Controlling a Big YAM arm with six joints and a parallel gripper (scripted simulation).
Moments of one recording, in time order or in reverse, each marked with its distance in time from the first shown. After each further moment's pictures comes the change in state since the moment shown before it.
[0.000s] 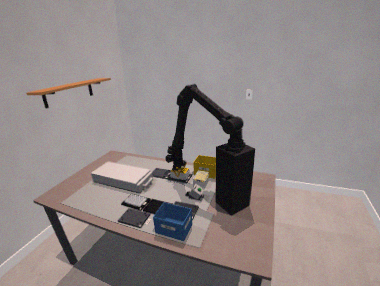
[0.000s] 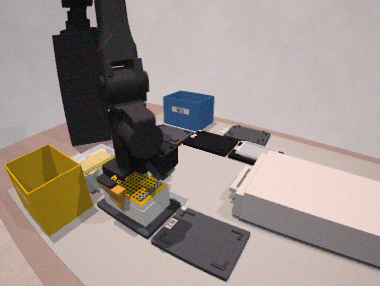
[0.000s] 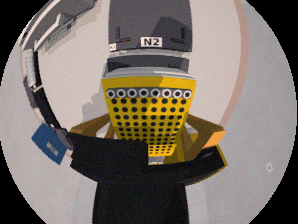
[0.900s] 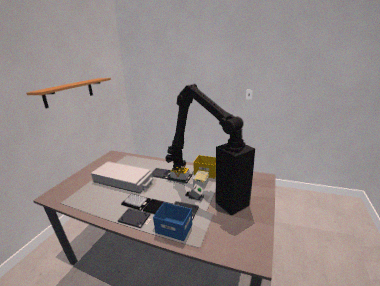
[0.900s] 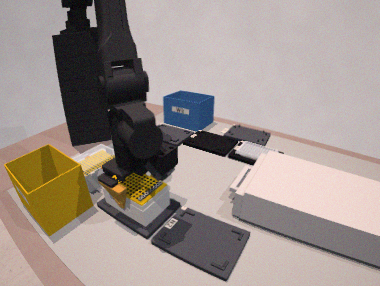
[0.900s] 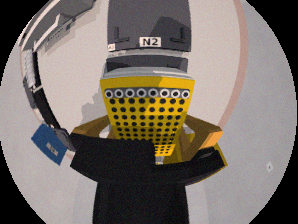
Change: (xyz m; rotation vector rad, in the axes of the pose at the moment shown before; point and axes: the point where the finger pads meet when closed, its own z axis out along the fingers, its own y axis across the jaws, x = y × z) arm 0.000 -0.001 0.000 0.005 0.001 0.001
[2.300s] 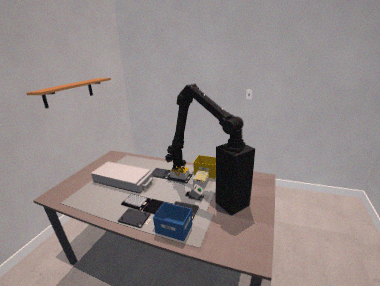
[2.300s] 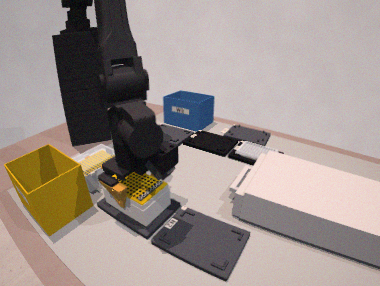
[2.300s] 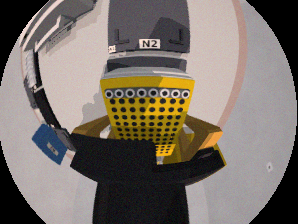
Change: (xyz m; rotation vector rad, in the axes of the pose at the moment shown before) arm -0.002 -0.001 -0.003 -0.001 -0.004 0.000
